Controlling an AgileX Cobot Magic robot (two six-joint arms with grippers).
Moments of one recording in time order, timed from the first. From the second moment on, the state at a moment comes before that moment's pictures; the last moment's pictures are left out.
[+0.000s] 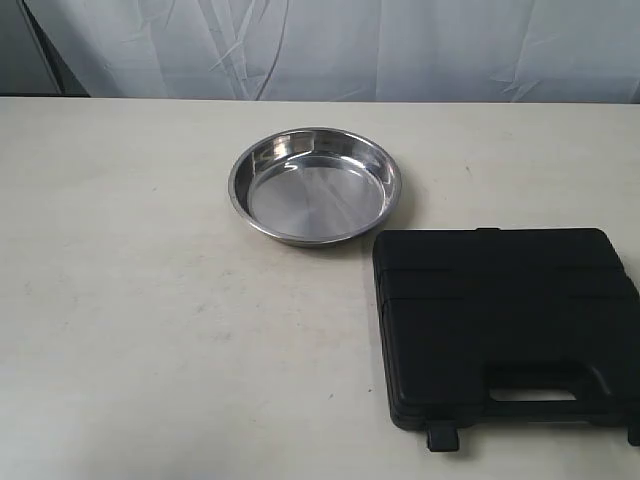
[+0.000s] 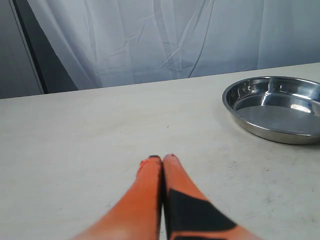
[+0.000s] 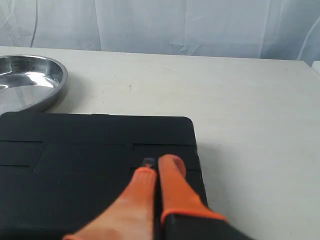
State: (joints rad) left arm -0.02 0.00 0.00 0.00 0.24 0.03; right arm 0.02 0.01 0.00 0.04 0.37 -0.06
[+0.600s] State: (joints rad) left arm -0.02 0.00 0.00 0.00 0.24 0.03; right arm 0.02 0.00 0.00 -0.20 -0.59 -0.01
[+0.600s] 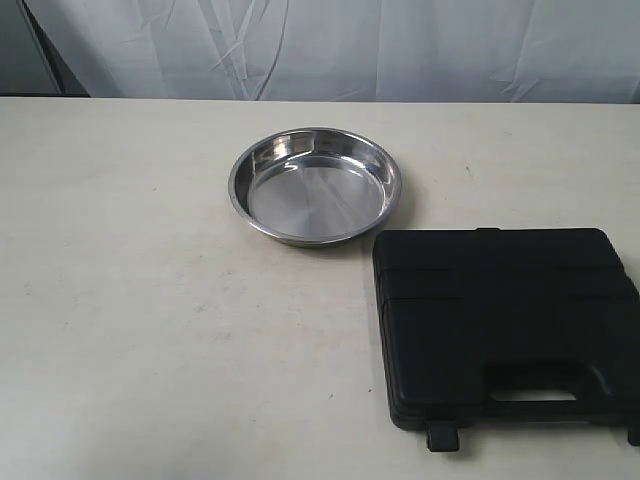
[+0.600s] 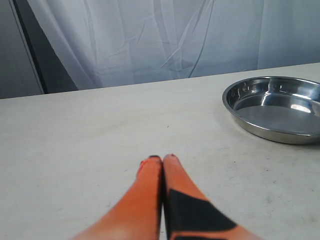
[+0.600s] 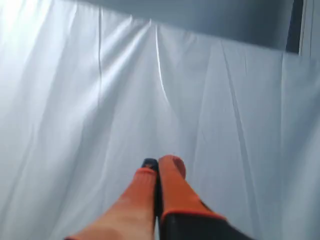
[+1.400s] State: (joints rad) left arm -0.02 0.00 0.00 0.00 0.24 0.03; right arm 0.02 0.52 -0.63 0.01 0.56 0.19
